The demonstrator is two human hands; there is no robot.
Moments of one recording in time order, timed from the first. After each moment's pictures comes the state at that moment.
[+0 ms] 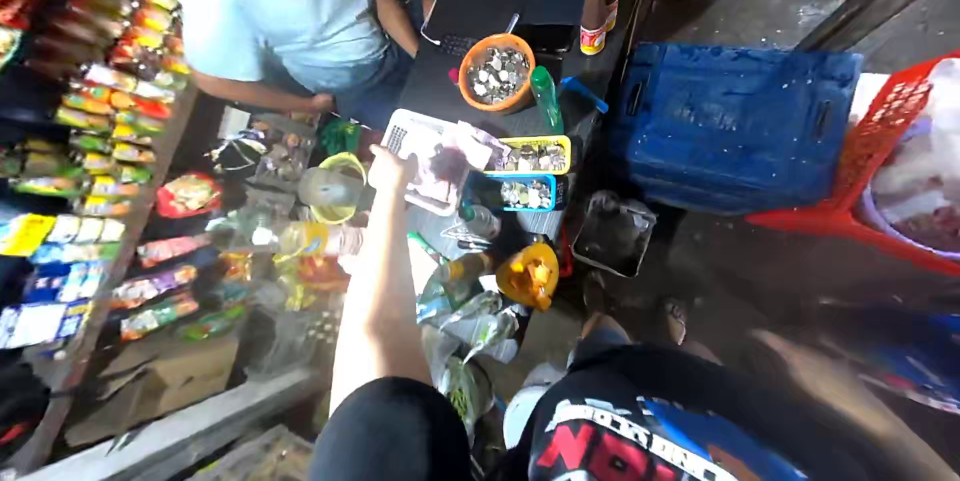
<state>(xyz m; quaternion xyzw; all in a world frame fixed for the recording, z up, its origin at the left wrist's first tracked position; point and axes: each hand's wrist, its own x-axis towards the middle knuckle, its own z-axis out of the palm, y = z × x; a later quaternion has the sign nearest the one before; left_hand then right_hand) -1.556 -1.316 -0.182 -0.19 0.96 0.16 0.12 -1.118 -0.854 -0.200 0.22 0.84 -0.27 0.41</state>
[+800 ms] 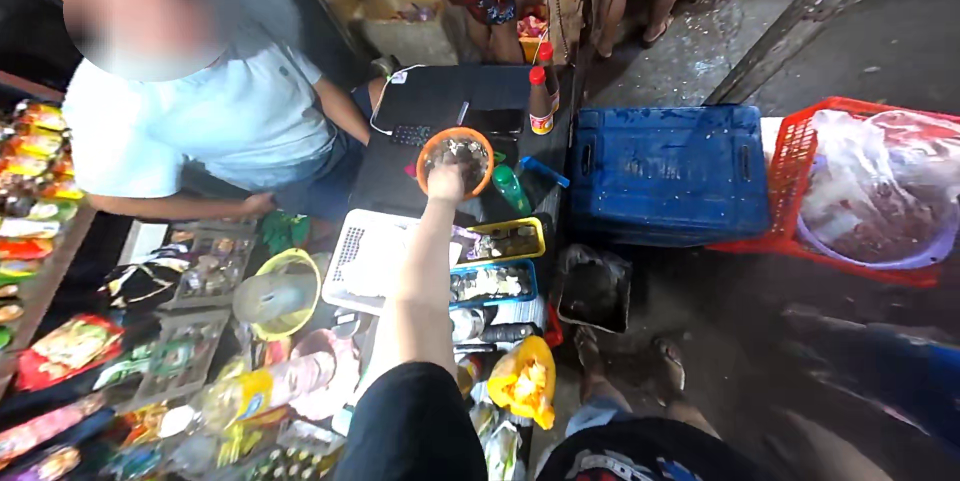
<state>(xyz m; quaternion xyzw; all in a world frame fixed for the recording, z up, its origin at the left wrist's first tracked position) -1.710 -1.144 -0.282 0.23 0.97 0.01 0.13 -1.139 -0.879 -0.183 0.39 0.77 -0.27 0.42</state>
